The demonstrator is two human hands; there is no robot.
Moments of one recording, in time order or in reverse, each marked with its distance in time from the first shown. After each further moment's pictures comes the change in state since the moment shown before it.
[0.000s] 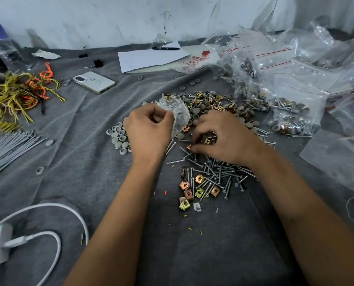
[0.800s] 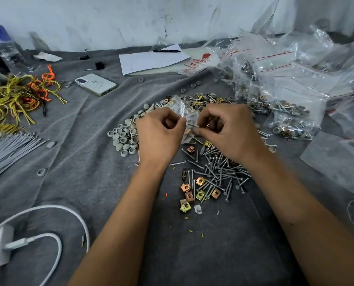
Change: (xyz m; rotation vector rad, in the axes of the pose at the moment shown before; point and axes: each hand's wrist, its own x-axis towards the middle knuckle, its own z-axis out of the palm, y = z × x) left_hand -0.002 -0.007 0.011 0.024 -0.130 0.109; right_hand 0.000 -0.005 0.000 0.184 0.386 0.014
